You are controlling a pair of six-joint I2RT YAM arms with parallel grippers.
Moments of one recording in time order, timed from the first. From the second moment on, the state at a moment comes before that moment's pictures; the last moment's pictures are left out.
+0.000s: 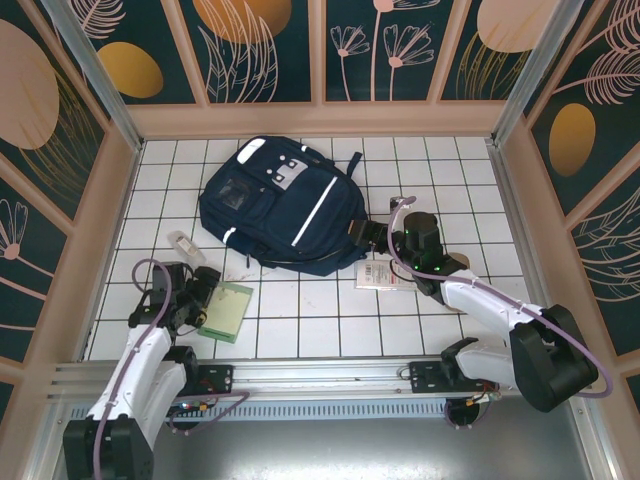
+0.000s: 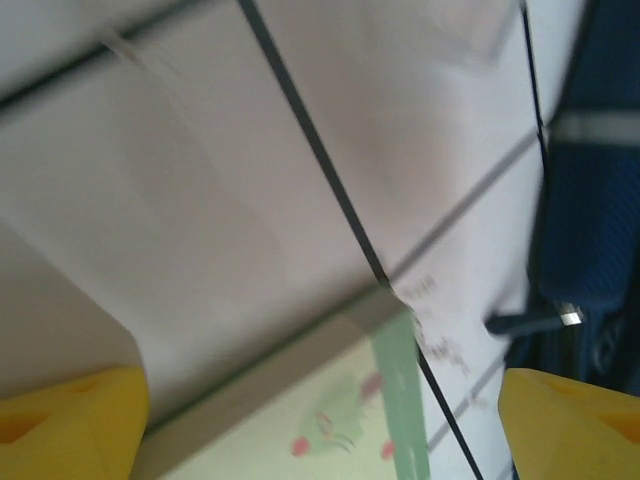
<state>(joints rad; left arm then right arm) -0.01 0.73 0.28 -0.50 0.22 -1.16 0.50 1.19 0.53 0.28 -0.21 0.62</state>
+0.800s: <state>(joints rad) -0.47 0.99 0.46 -0.29 0.12 -1.24 0.62 1.19 0.53 0.28 -0.22 0.58</state>
